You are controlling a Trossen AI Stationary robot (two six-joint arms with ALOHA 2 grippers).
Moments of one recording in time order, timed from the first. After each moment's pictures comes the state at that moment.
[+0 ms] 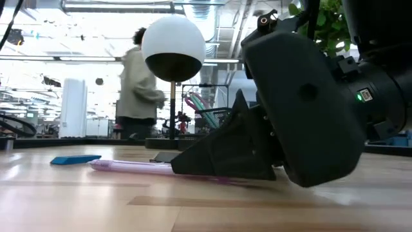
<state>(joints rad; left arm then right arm) -0.38 1.83 2.33 -1.57 -0.65 -0.36 0.62 2.33 1.03 0.73 0.69 0.46</state>
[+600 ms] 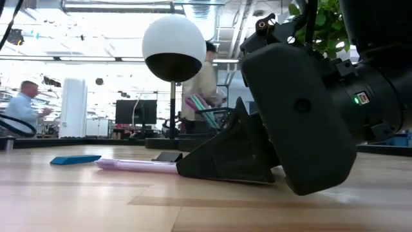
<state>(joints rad) -0.38 1.83 2.33 -1.57 -0.65 -0.45 0.62 2.33 1.03 0.68 0.70 0.47</state>
